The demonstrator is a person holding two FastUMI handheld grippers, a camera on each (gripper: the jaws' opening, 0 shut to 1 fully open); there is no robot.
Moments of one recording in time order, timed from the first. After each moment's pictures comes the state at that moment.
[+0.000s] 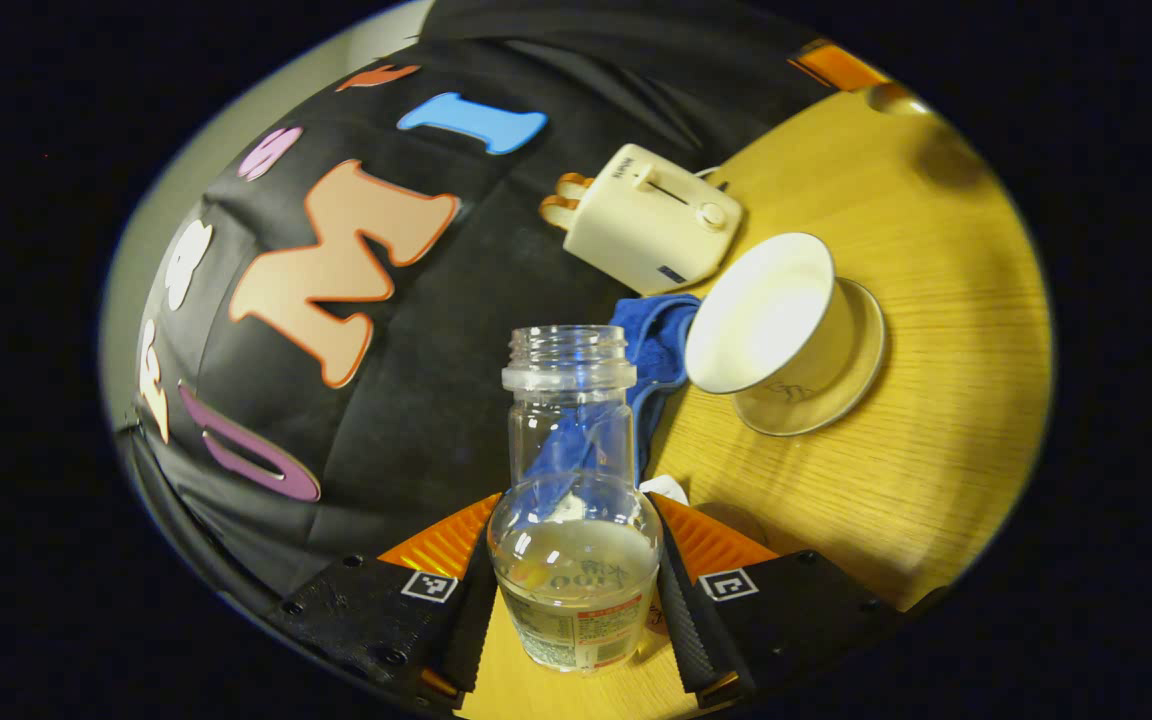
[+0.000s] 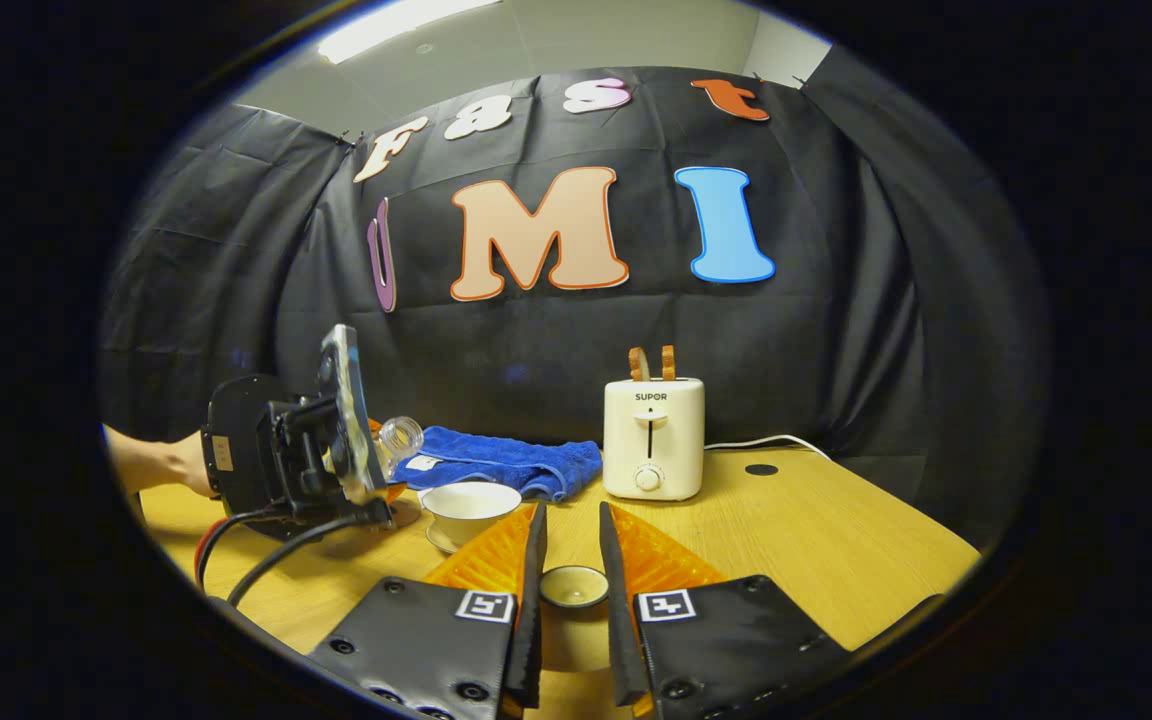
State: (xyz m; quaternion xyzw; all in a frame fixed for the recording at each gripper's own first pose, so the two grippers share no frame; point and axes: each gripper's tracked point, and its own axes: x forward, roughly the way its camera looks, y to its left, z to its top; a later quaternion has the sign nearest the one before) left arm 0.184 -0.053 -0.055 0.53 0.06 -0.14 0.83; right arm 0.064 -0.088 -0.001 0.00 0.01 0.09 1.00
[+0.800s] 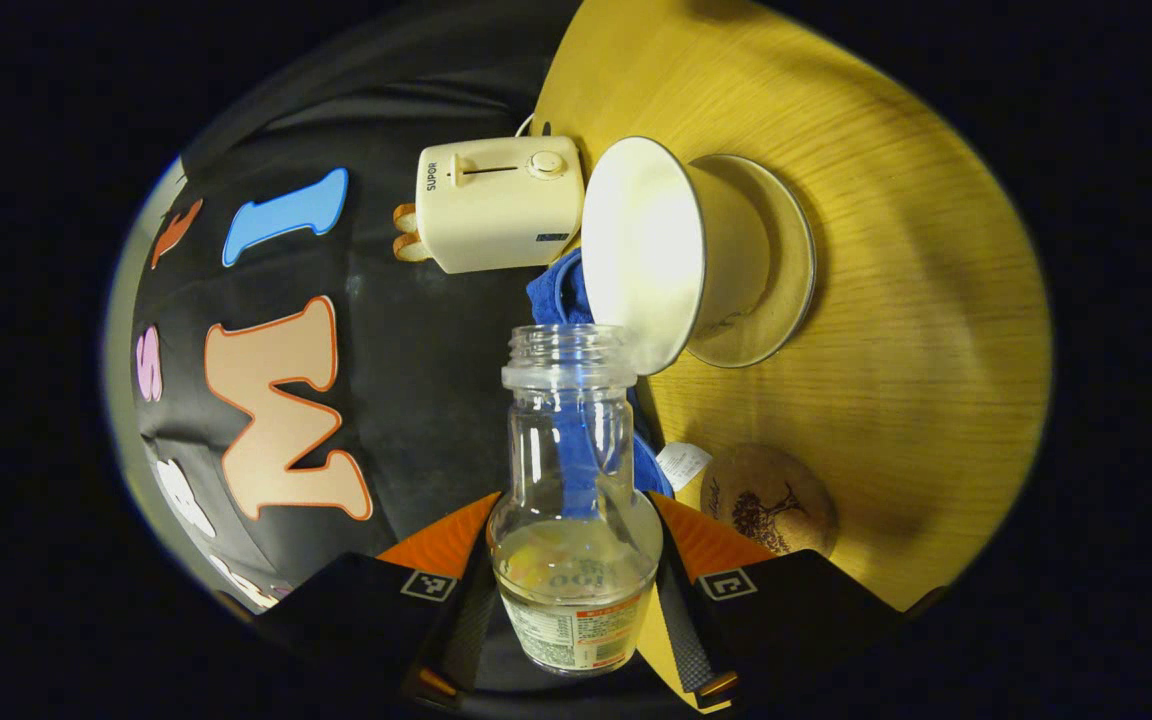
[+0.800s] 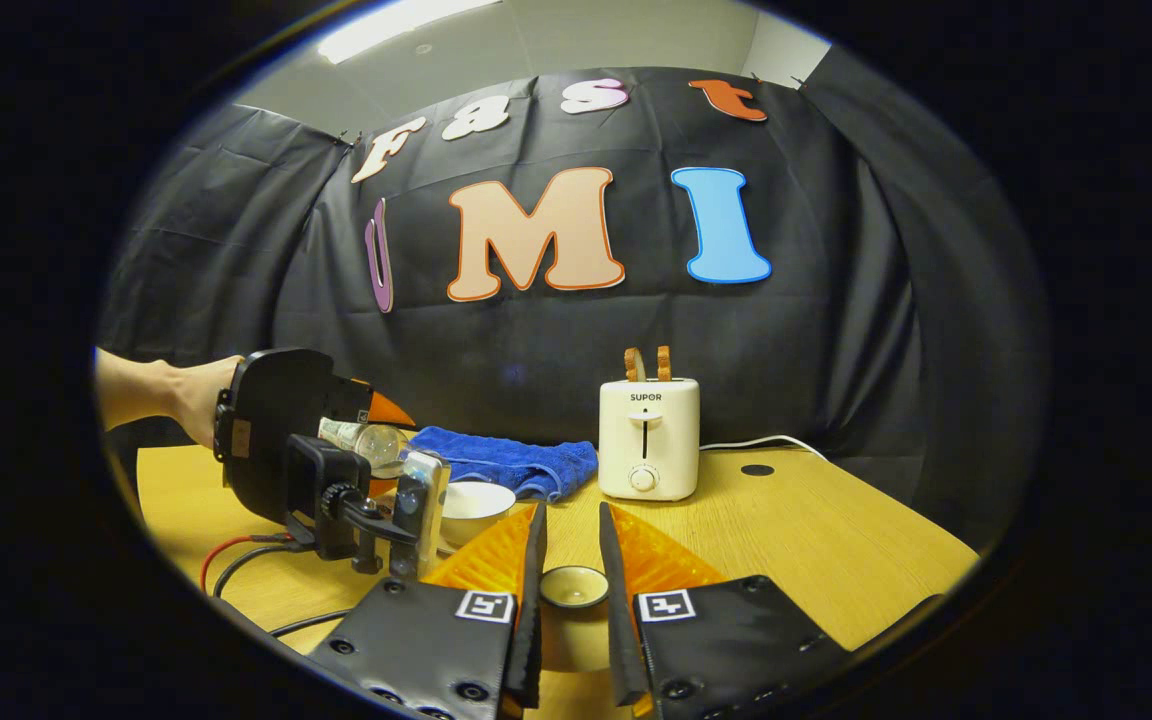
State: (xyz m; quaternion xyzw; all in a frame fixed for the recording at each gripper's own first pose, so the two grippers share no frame) left arm 0.193 -0.051 -0.043 0.75 0.09 -0.15 0.63; right arm 0.064 -0.088 0.000 0.00 0.01 0.09 1.00
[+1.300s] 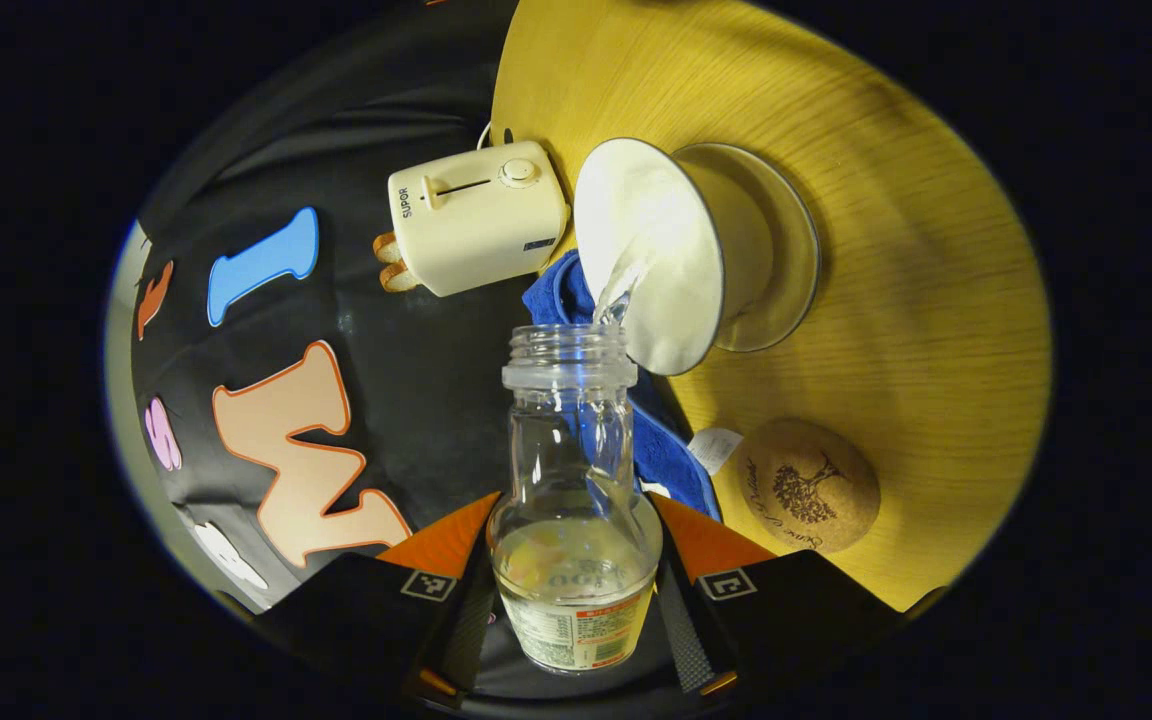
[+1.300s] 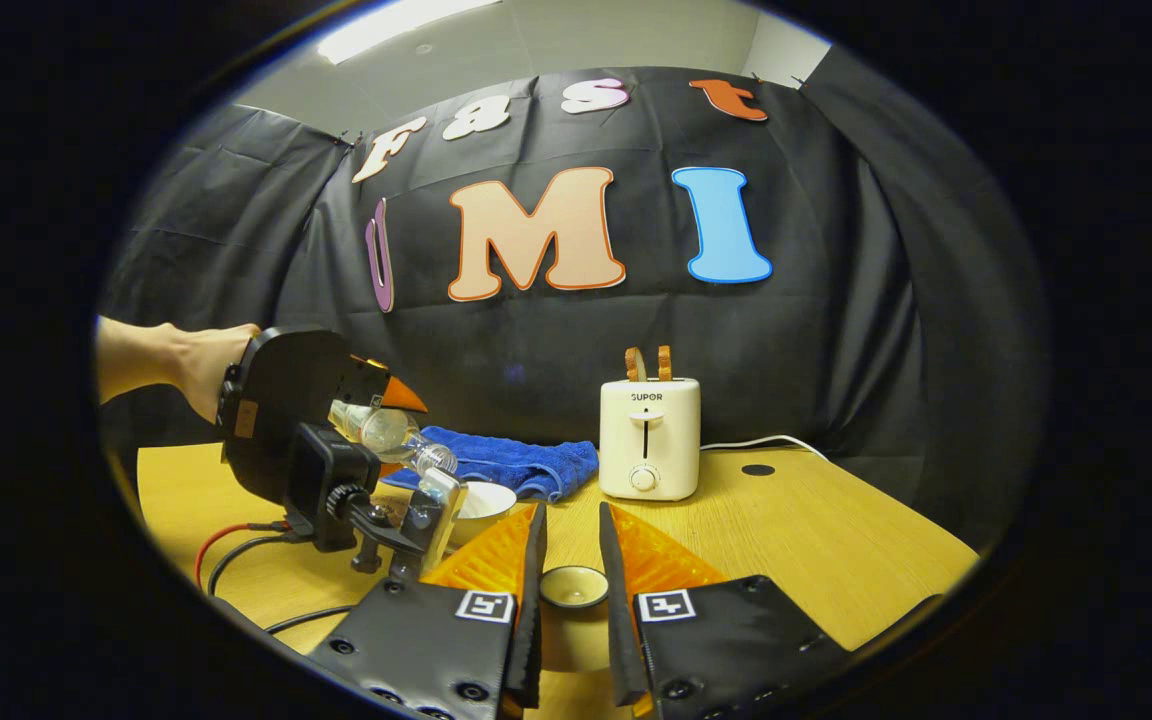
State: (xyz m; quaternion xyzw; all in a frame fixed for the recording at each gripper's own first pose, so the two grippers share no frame) left arm 0.195 -0.056 -0.025 0.81 0.08 -0.14 0.57; right arm 0.064 -0.088 -0.001 0.00 0.01 0.09 1.00
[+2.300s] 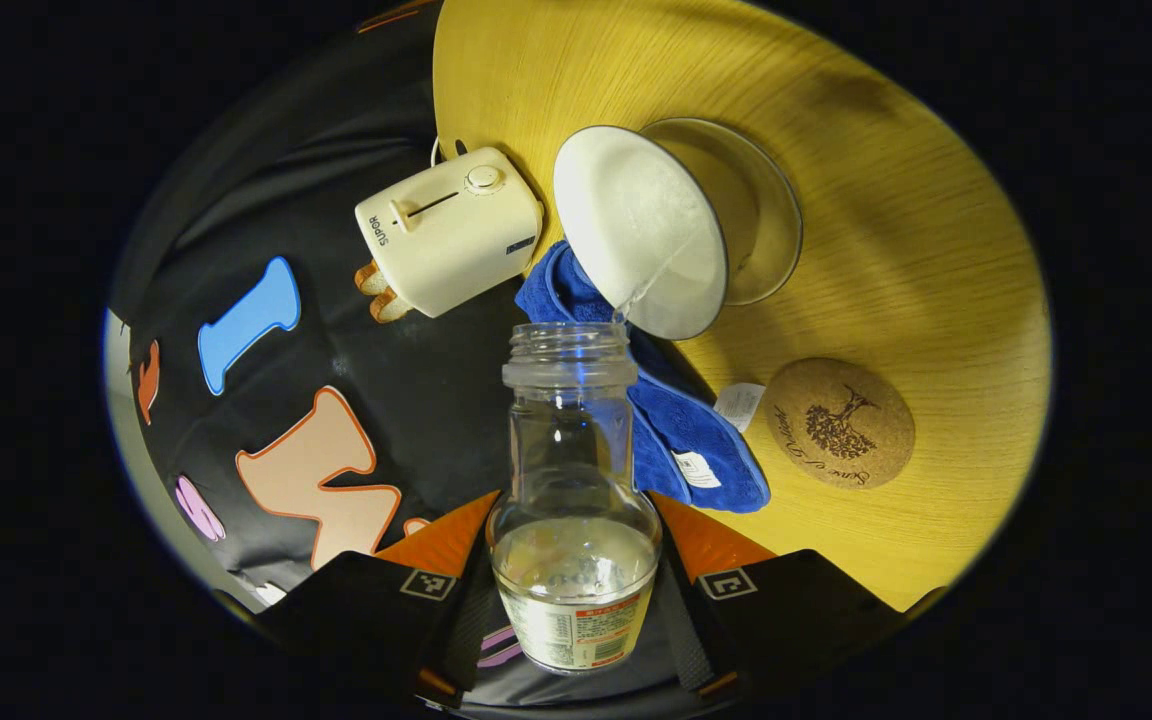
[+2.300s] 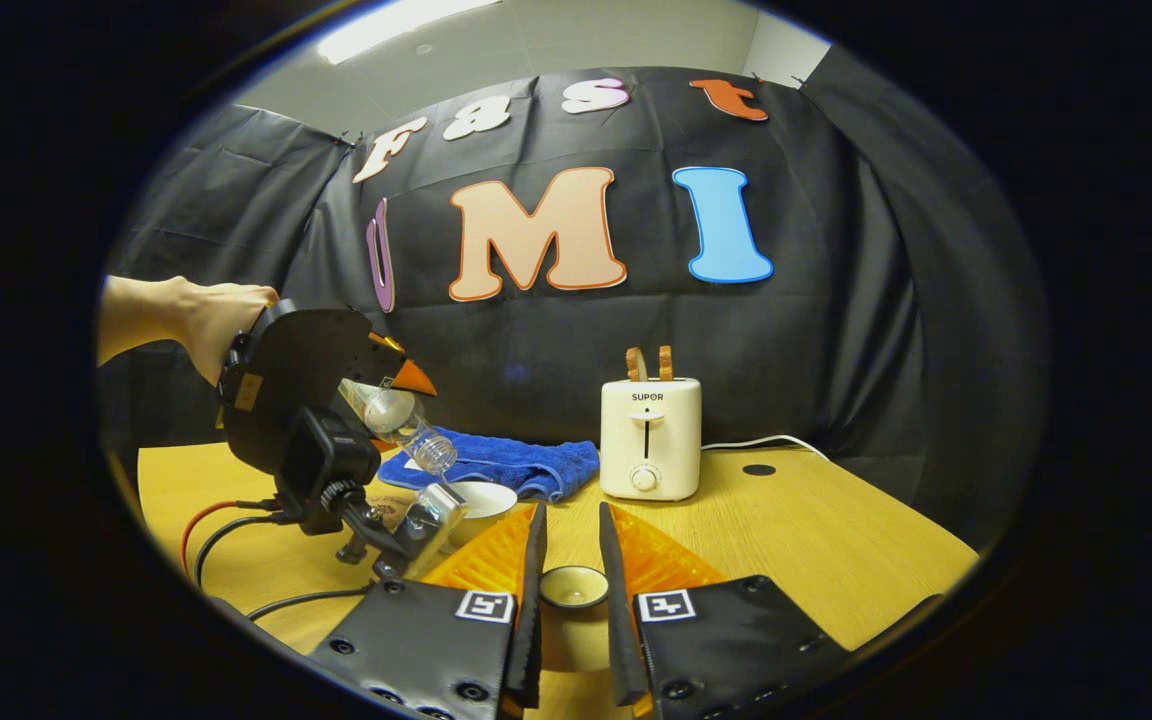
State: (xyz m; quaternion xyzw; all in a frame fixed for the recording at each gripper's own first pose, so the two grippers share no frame) left arm 0.199 -0.061 0.000 0.86 0.07 -0.14 0.48; right arm 0.064 -0.088 0.000 0.00 0.01 0.09 1.00
